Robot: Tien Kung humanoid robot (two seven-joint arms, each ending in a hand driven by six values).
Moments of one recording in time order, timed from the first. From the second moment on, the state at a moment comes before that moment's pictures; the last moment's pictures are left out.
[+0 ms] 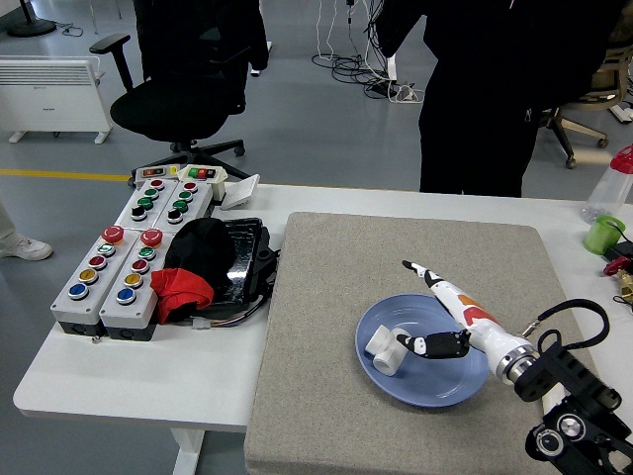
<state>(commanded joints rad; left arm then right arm) -0.20 0.03 -1.11 -0.29 1.49 0.08 0.51 0.47 -0.32 0.90 1.39 -1.58 -0.15 -0.17</state>
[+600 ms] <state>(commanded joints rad) -0.20 0.03 -1.17 -0.29 1.57 0.07 0.52 0.12 -0.65 1.08 1.72 -1.42 -0.06 -0.14</state>
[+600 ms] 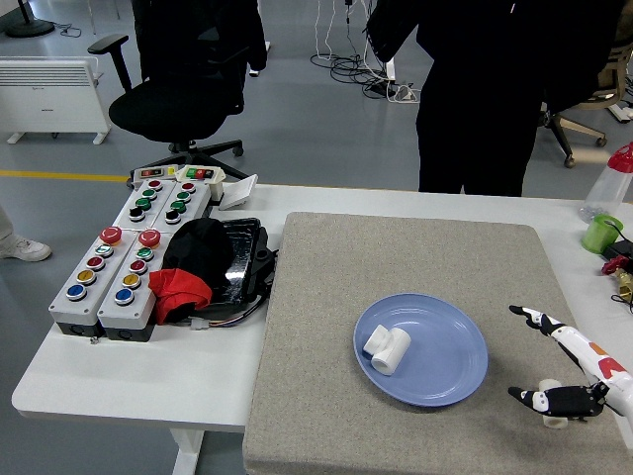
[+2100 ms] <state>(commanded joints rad) -0.20 0.03 -1.16 -0.28 1.56 0.08 0.51 0.10 -0.64 1.00 1.48 -1.44 -0.14 -0.10</state>
